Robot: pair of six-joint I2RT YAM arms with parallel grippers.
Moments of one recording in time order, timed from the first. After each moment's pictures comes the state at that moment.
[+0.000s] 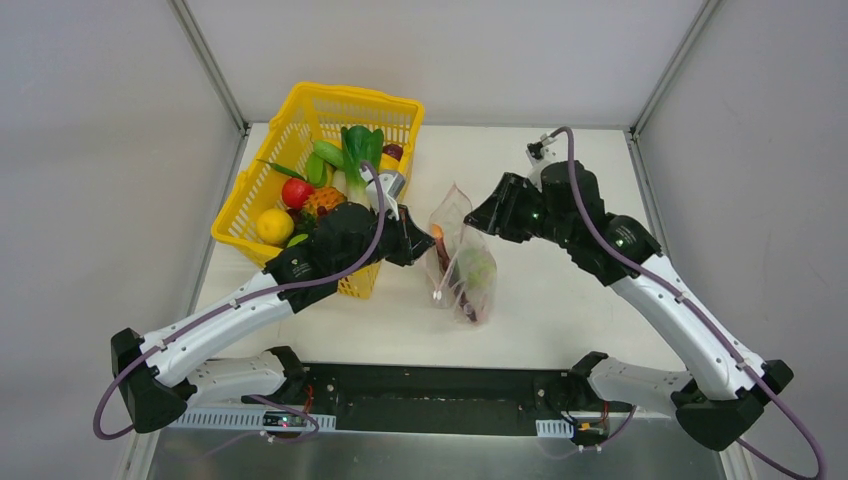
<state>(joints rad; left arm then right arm) -0.90 1.03 0.96 -0.21 -0.06 -0.59 0.70 1.09 1.30 -0.71 -0.09 0.78</state>
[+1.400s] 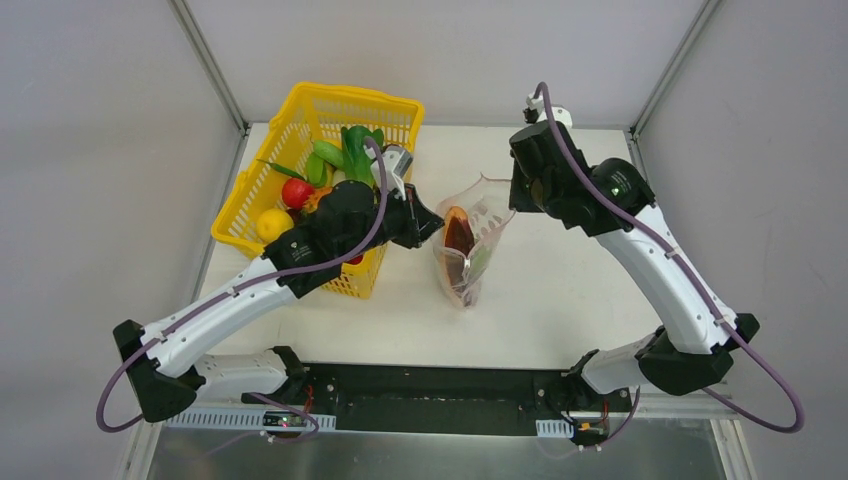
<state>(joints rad) -0.90 1.11 1.15 -0.27 -0.04 -0.56 0.78 1.40 1.89 -1.26 0.47 0.55</state>
